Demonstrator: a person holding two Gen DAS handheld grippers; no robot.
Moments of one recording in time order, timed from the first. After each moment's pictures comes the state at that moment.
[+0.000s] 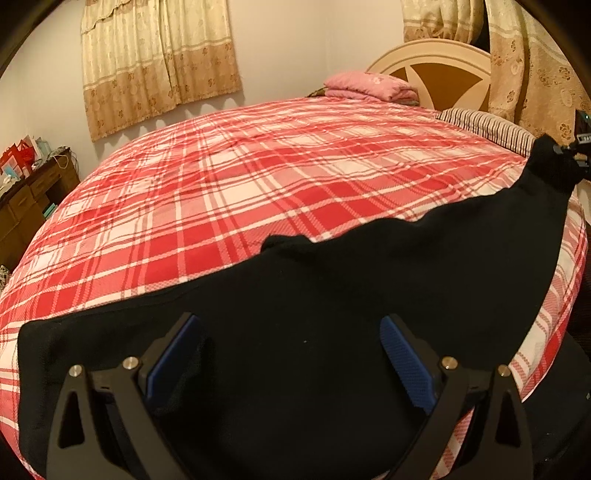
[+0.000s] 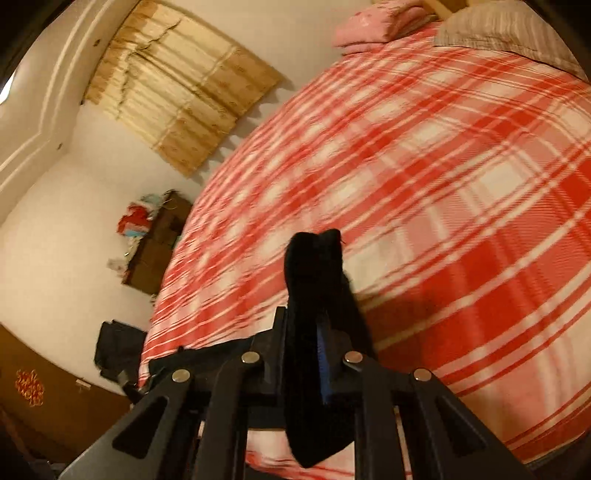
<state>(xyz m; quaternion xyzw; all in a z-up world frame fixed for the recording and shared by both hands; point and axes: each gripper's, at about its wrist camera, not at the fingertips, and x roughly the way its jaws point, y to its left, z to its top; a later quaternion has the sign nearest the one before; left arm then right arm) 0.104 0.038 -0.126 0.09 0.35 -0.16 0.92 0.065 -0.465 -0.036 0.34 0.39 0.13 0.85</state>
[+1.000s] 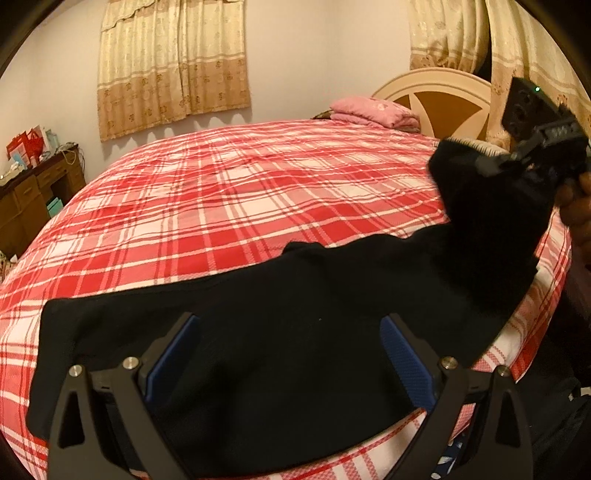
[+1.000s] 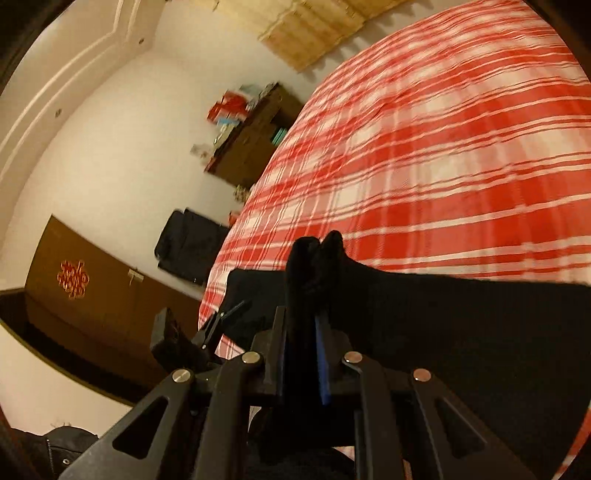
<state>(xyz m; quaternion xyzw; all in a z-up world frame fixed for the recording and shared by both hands) 0.077 0.071 -0.109 0.05 0.32 -0.16 0.93 0.151 -0.140 -0.062 0.25 0.46 0.37 0.77</state>
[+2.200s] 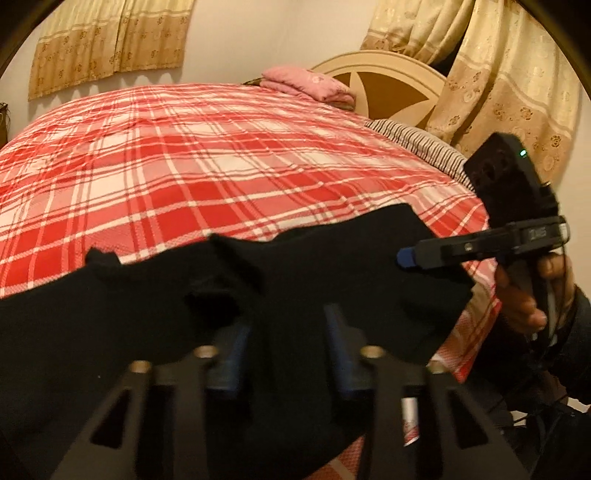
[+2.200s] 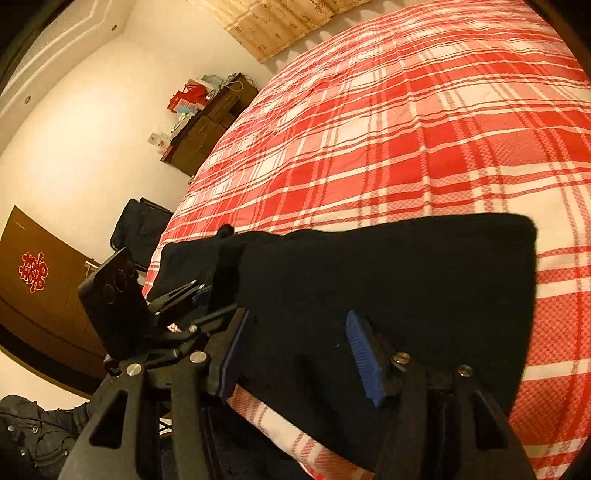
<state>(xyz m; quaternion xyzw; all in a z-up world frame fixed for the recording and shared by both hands) 0.110 -0.025 -0.122 -0.02 0.39 -0.32 0.86 0.132 -0.203 -0.122 0.21 0.48 0.30 0.80</state>
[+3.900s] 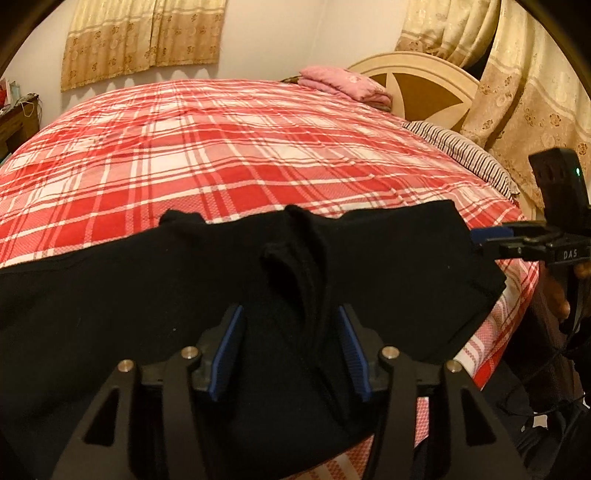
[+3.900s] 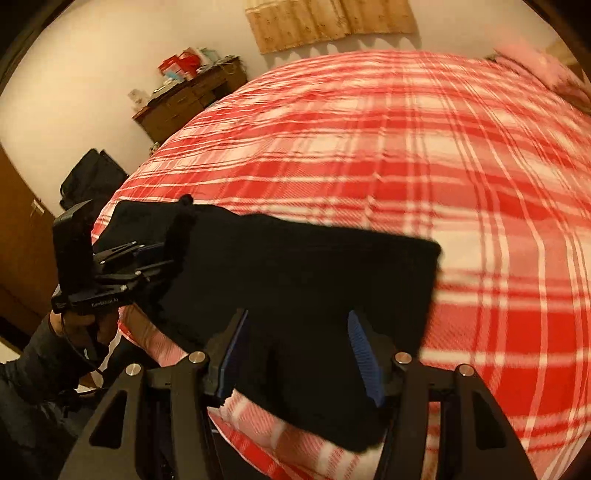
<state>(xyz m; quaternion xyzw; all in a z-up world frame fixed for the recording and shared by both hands) 0.106 0.008 -0.136 -0.01 0.40 -0.25 0.88 0.103 -0.205 -0.098 0.04 0.47 0.24 0.85</state>
